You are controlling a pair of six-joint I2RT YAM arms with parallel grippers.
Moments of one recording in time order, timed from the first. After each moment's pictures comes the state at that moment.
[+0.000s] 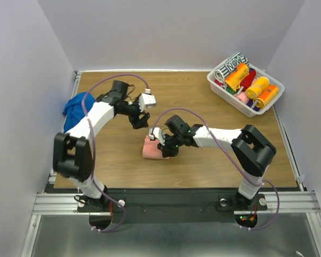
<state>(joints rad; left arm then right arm) -0.34 1.69 1.32 -0.73 0.73 0.86 0.84 1.76 1.03 -0.22 -0.46 -0.50</state>
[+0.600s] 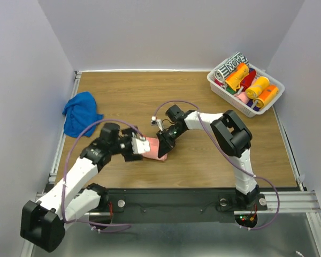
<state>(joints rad) -0.36 0.89 0.60 -0.36 0.49 0.93 0.68 2.13 1.38 -0.52 -0.96 -0.21</state>
